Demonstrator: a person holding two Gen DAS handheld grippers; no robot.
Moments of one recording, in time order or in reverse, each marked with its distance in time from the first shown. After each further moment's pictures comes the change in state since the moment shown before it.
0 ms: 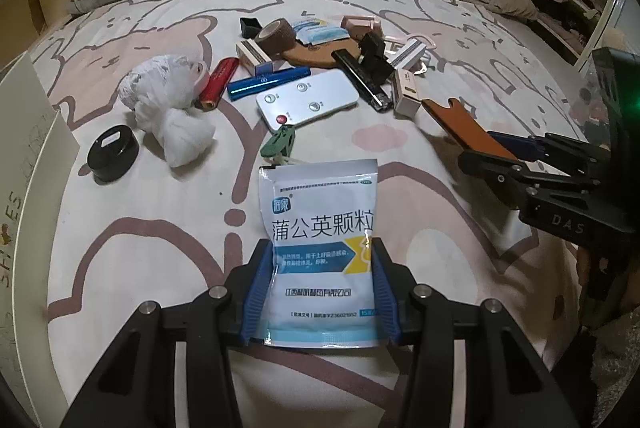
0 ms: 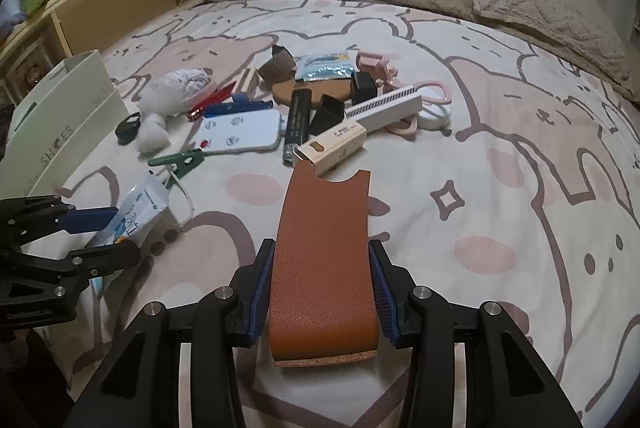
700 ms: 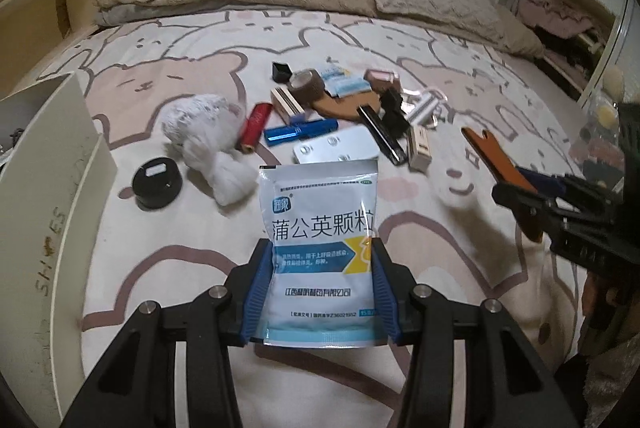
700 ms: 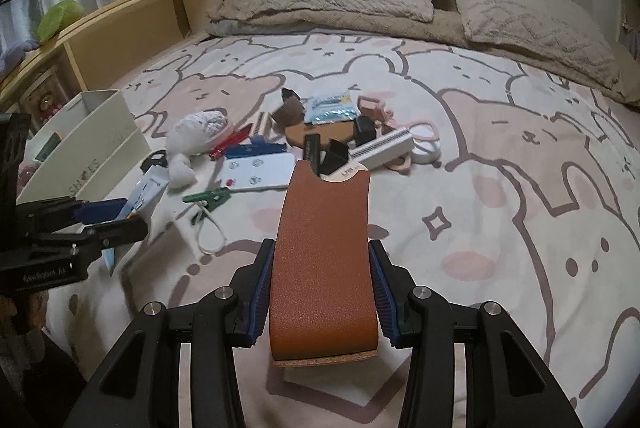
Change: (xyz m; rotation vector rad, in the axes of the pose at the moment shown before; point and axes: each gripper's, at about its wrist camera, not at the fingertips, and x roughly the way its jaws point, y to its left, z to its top) left arm -0.039 0.025 0.012 -0.073 -0.128 0.010; right arm -0.039 0.007 0.006 0.030 -0.110 0.024
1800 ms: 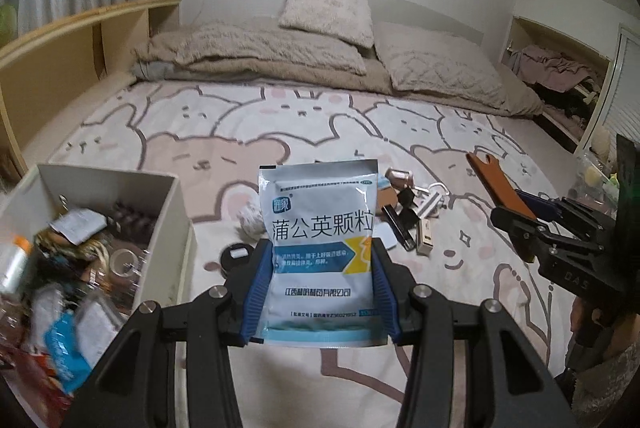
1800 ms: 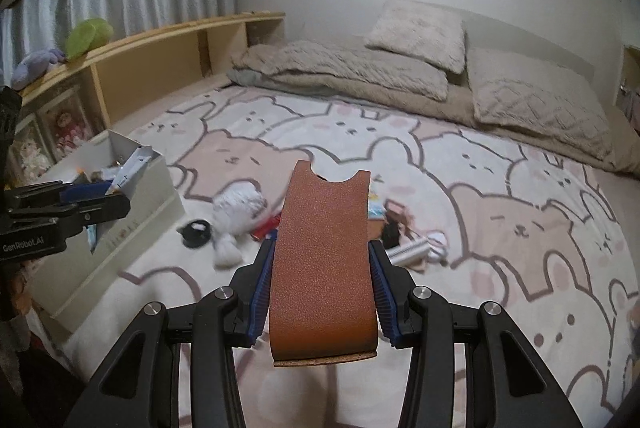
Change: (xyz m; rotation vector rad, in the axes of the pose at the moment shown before) left arm -0.104 0.045 0.045 -0.016 -0.208 0.036; right arm -0.056 0.062 0.063 -0.097 -0.169 -0.026
